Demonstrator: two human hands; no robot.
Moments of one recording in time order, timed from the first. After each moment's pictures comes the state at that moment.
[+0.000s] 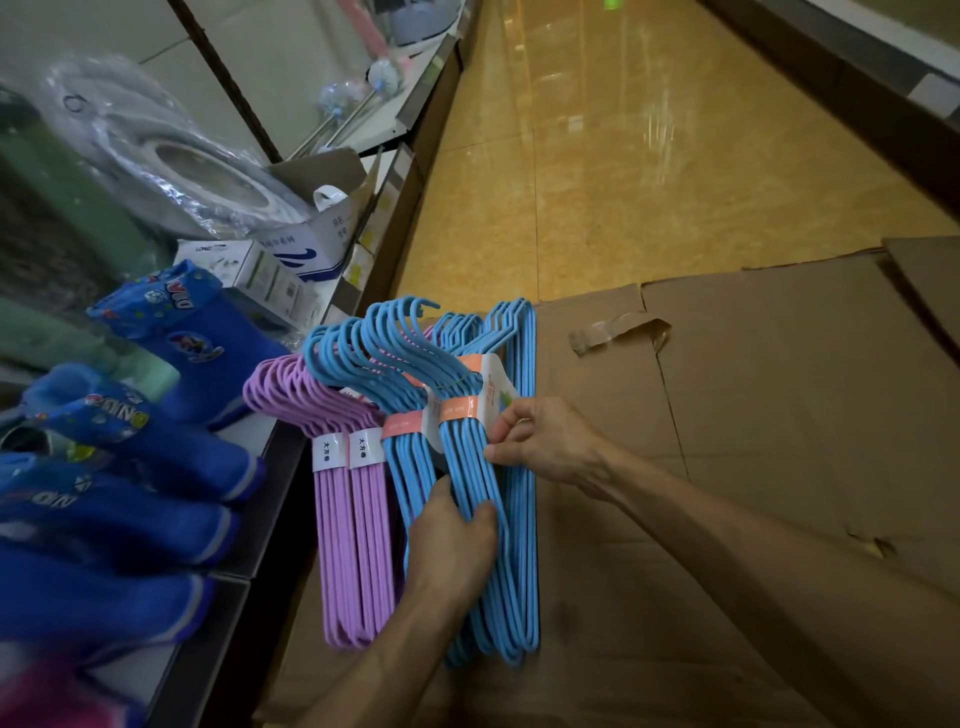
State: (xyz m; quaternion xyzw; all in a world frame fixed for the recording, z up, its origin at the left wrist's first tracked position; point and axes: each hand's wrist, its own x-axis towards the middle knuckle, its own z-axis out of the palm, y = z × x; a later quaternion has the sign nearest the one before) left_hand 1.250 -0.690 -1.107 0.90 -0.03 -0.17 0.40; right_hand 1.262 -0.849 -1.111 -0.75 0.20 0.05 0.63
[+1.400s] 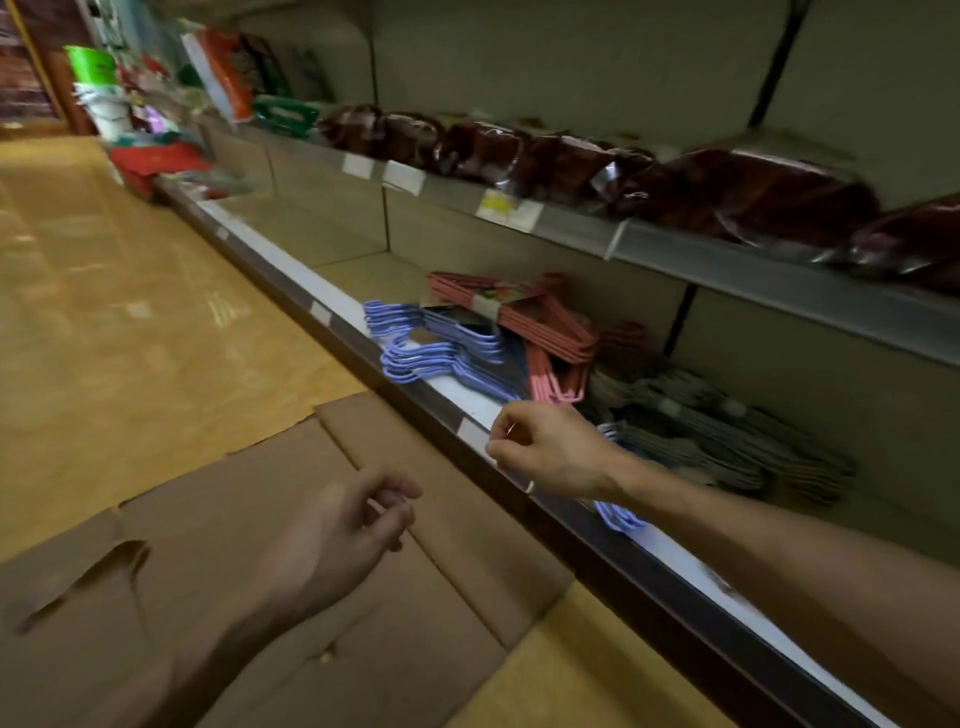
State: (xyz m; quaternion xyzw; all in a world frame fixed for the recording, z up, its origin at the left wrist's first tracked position) left_hand 1.066 -0.984 -0.996 0.64 -0.64 -0.27 0.34; right_hand 0.849 -1.108 -0.954 -0.85 0.44 -0.16 0.25
